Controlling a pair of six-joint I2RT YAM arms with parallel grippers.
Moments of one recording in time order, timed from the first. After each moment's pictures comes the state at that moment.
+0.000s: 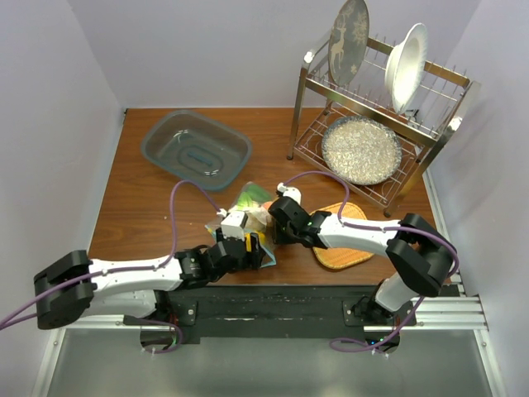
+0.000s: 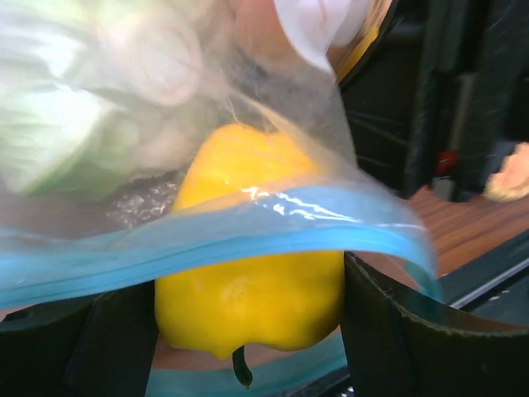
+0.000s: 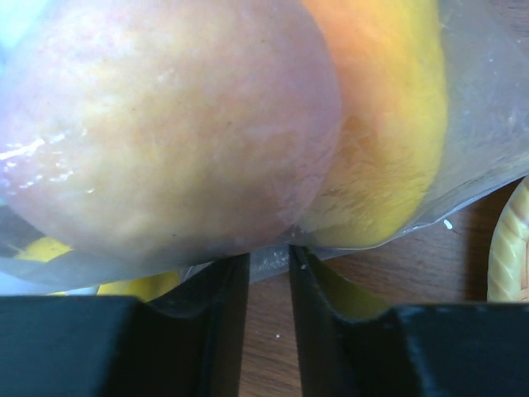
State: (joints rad) left arm -1.15 1.12 0.42 0.03 -0.48 -0.80; right arm 0.93 1.57 0.85 -0.23 0.25 0.75
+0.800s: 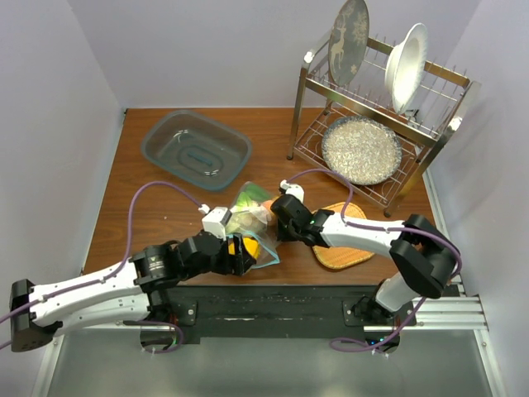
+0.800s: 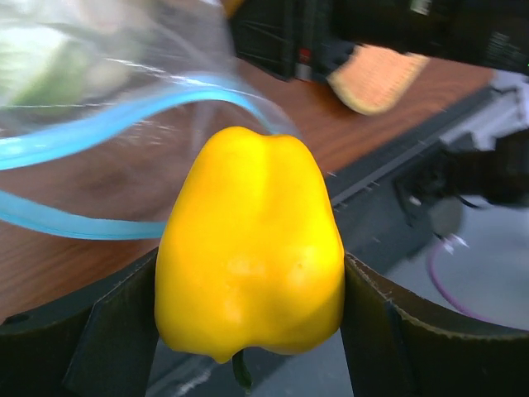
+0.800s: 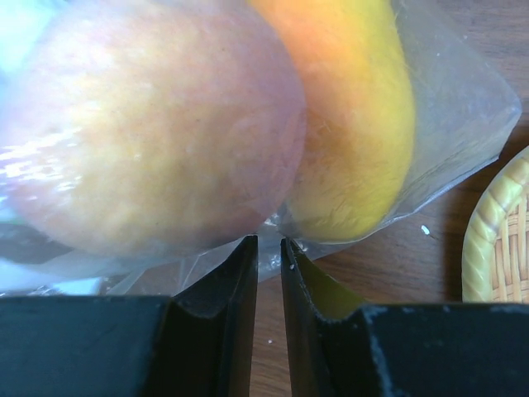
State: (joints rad) left arm -1.15 0.75 0.59 -0.51 -0.27 -0.89; right arm 0.91 1.55 0.85 -0.24 0.27 0.74
